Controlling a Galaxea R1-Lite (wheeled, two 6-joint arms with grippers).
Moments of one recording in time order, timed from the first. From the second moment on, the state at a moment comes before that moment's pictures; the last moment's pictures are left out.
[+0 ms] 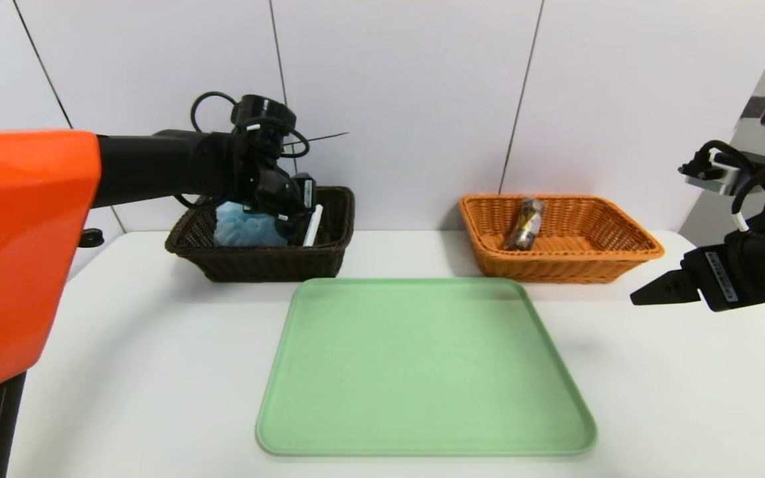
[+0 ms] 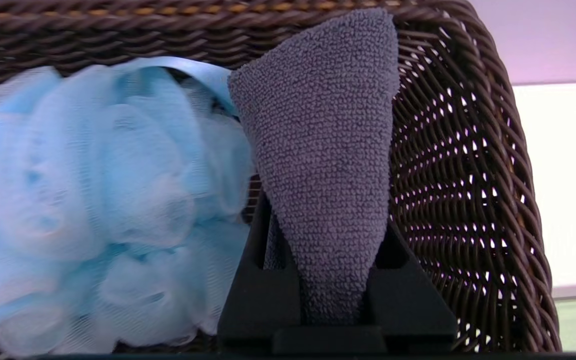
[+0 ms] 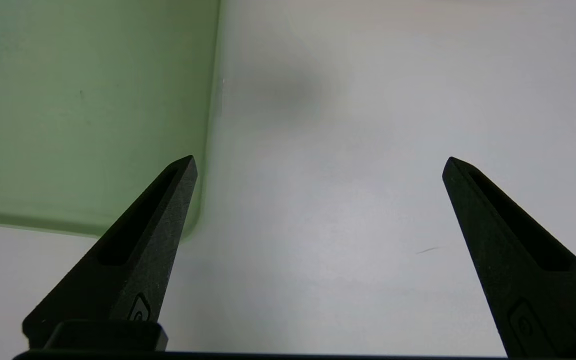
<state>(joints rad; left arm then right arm) -0.34 2.20 -1.96 0.30 0.17 -0.20 0.20 1.49 -1.34 0.79 -0.08 0.02</state>
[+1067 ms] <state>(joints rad) -0.35 2.20 -1.96 0.29 0.20 -0.19 0.20 1.46 -1.31 0.79 -0.08 0.02</state>
